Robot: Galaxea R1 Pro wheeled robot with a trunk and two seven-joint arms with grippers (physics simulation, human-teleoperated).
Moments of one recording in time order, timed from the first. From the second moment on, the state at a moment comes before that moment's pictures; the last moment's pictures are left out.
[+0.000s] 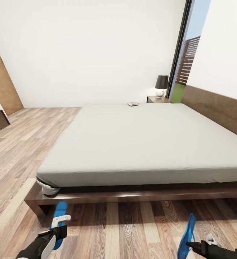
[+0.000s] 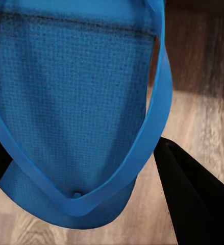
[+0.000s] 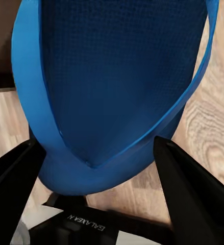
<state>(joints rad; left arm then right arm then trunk) -0.49 0.09 0.10 -0.39 0.10 0.20 0.04 -0.41 -0.38 -0.50 -0.37 0.13 0.59 1.07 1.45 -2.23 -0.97</state>
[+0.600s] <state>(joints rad) -0.48 0.03 0.10 -0.35 0.09 0.20 0.04 -0.41 -0.38 -0.50 -0.44 0.07 0.63 1.07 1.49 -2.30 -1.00</state>
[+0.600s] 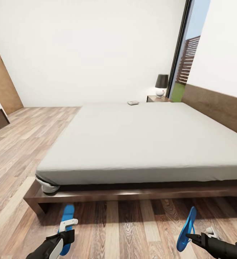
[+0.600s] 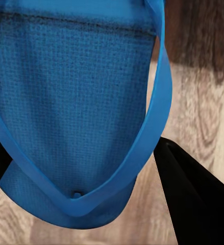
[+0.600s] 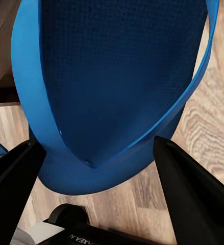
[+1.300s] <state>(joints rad) -0.48 0.02 0.10 -0.35 0.09 0.20 0.04 -0.41 -0.38 -0.50 -0.44 0.07 0.69 1.07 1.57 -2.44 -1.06</state>
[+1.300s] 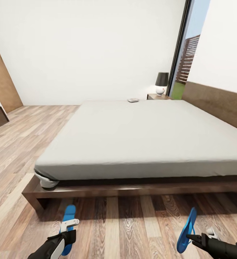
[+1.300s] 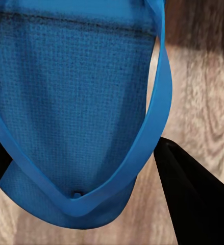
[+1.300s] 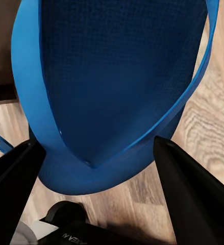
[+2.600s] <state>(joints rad) -0.48 0.02 0.10 -0.35 0.09 0.20 0.04 -0.41 -0.38 -0.50 -0.44 0.07 0.70 1.07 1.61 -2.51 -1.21</state>
